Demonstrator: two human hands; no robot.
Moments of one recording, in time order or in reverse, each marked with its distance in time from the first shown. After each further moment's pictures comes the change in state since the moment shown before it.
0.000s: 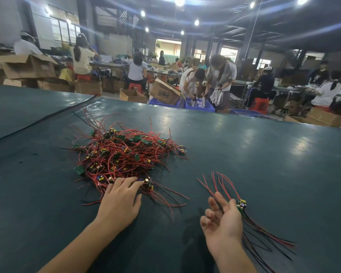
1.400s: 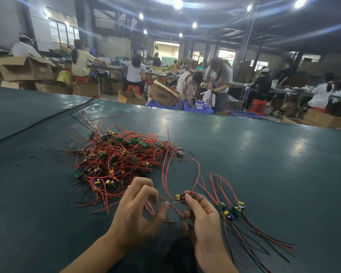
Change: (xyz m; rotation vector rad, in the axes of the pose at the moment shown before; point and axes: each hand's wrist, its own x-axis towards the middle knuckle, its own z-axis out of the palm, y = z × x) left_hand -0.016 0.048 -0.018 -0.584 0.421 0.376; right_hand -0.019 0.024 0.013 -0.417 -0.323 -0.185
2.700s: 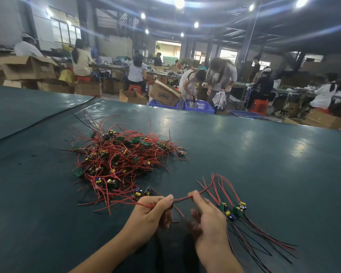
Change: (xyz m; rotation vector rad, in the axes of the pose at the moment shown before) left_hand 0.002 0.013 0.018 -0.707 -0.252 -0.626; right_hand 0.003 -0.009 0.003 0.120 0.216 0.152
